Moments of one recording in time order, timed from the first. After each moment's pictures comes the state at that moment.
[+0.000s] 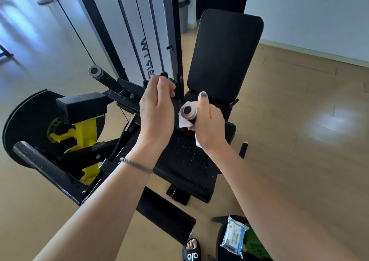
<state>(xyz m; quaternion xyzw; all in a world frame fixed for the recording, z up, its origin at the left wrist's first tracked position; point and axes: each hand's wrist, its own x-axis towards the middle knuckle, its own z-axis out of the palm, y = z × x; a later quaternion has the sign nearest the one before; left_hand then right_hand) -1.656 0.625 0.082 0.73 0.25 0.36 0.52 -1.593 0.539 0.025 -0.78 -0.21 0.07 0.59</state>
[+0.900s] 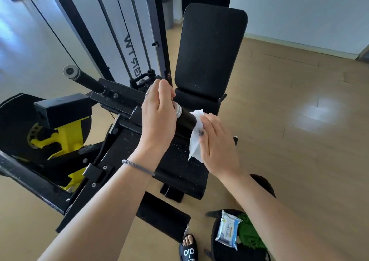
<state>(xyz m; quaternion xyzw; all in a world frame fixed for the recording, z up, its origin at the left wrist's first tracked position) -1.638 0.604 0.064 0.75 0.24 0.32 0.53 -1.590 0.463 -0.046 -0.88 -0.36 -0.12 0.30</state>
